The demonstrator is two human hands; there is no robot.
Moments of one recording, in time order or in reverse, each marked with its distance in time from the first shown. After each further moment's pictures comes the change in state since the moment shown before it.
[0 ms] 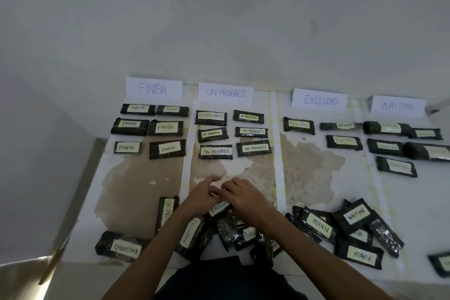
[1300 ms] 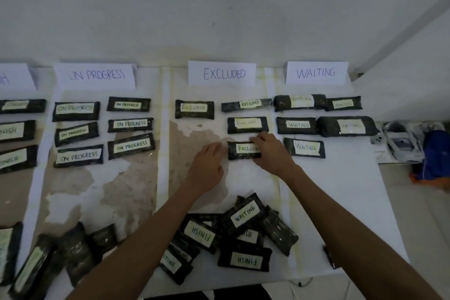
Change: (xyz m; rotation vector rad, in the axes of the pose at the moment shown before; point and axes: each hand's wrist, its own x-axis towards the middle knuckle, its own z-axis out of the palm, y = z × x) left_hand 0.189 0.126 0.285 0.738 0.069 0.418; right_hand -0.226 0.347 -0.021 0.174 -0.104 0.659
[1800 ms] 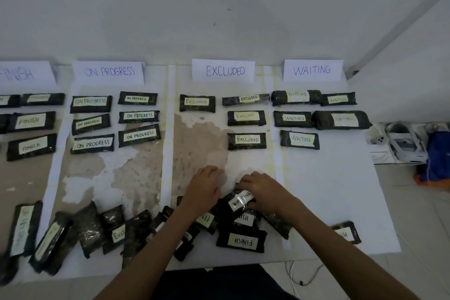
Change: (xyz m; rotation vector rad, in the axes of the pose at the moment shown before) left_hand -0.085 0.020 0.016 -0.051 0.025 -0.012; right_hand -0.103 -0.048 0.009 -0.121 -0.319 -0.343
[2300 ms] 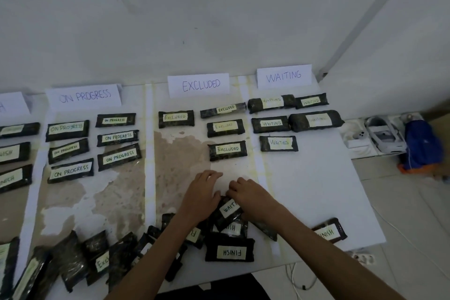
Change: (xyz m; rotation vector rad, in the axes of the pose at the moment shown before) left_hand 0.026 0.036 0.001 -0.060 0.027 0.060; right_hand -0.011 0.004 0.006 -0.163 0.085 0.041
